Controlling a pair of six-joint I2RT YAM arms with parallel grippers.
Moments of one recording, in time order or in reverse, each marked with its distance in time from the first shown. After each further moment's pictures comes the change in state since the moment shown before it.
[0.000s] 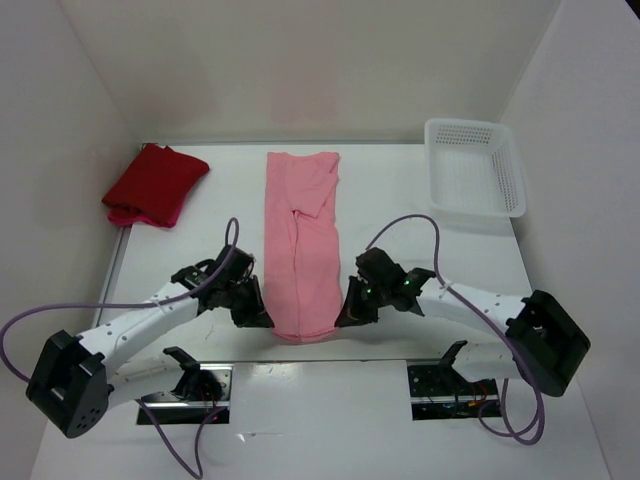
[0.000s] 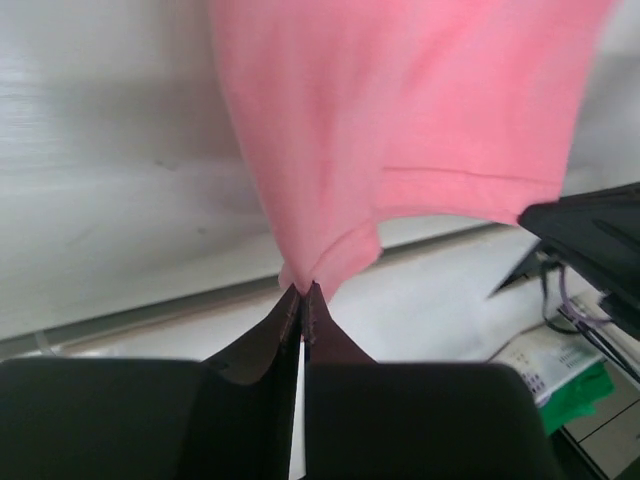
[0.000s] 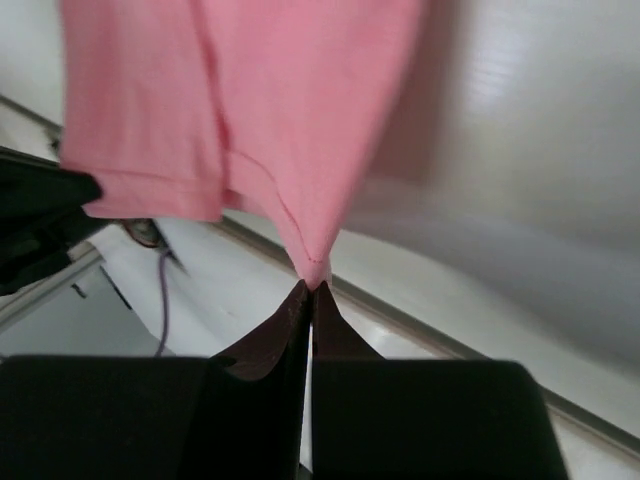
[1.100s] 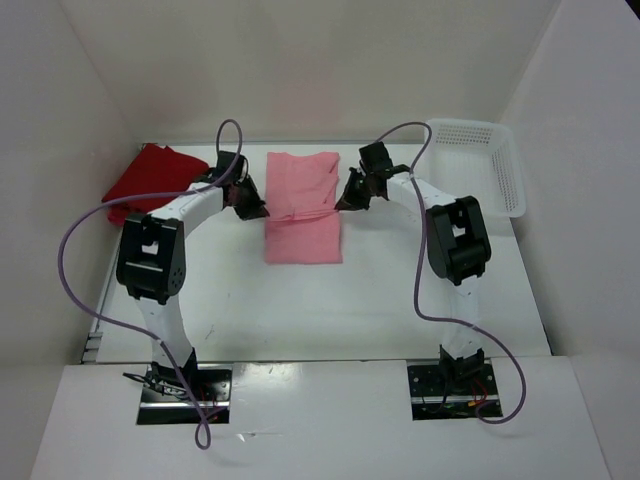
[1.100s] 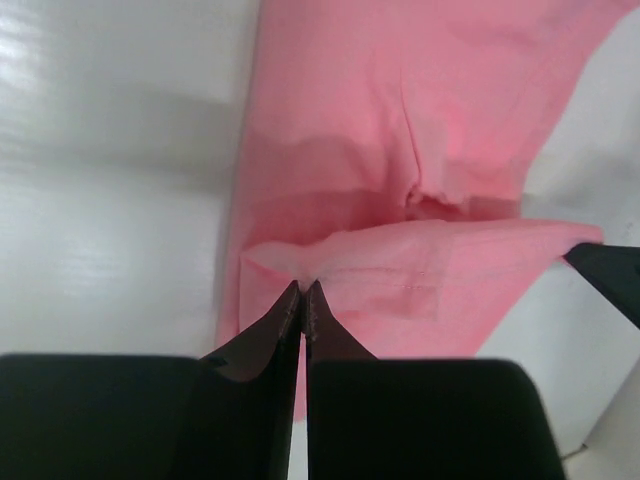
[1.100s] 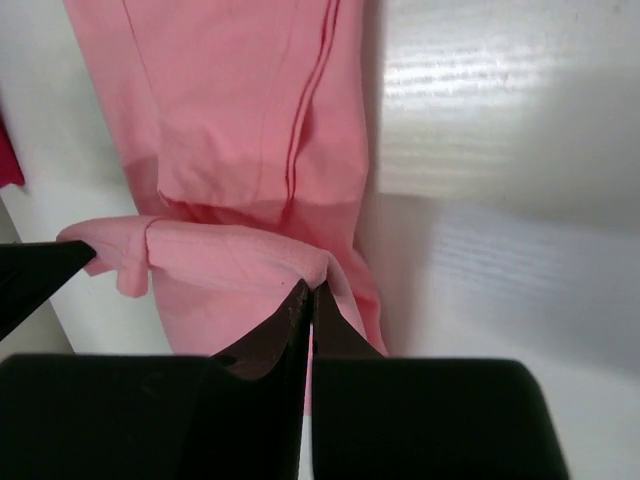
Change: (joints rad) left arm 0.387 0.803 0.791 0.236 -0.109 0.253; right arm -0.457 0.817 1.033 -0.118 0.042 -0.348
